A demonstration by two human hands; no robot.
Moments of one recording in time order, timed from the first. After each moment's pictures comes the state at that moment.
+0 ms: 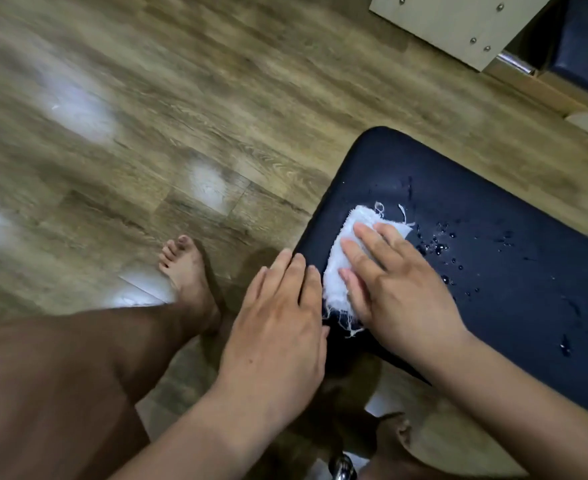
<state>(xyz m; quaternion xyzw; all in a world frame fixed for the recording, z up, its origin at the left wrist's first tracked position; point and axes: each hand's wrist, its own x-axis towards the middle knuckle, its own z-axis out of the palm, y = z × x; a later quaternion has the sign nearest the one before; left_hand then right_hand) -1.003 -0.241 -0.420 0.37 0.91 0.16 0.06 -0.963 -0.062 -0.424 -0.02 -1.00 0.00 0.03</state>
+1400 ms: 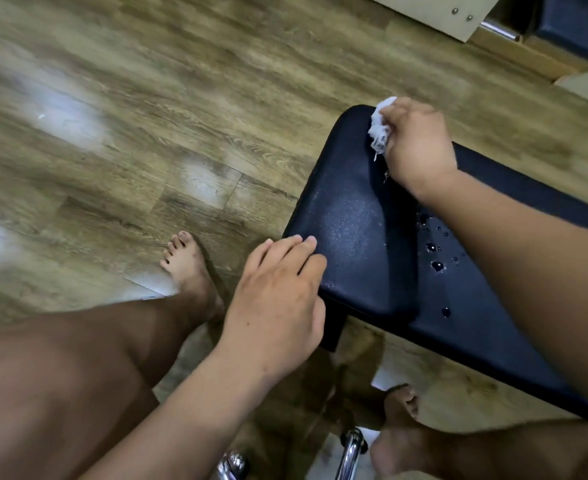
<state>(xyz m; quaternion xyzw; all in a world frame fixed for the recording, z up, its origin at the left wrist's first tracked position) -1.013 -0.235 -0.416 0.43 0.88 0.19 0.06 -1.075 0.047 -0.421 -0.19 -0.98 0.07 0.09</state>
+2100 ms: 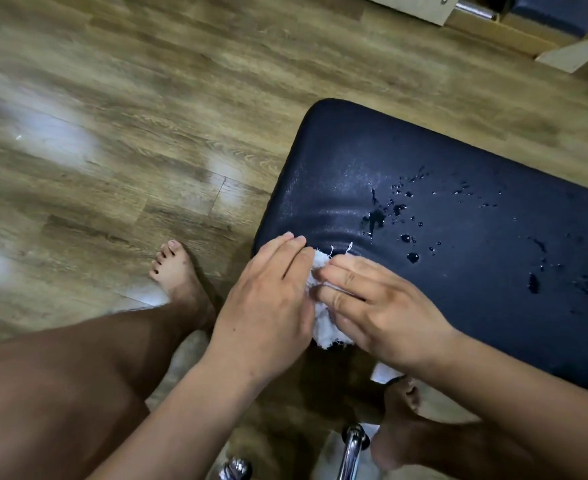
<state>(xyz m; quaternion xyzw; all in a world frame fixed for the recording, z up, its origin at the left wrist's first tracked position) -1.006 -0.218 -0.424 0.45 0.86 0.24 0.06 -0.906 -0.059 -0.428 0.11 -0.98 0.14 0.05</state>
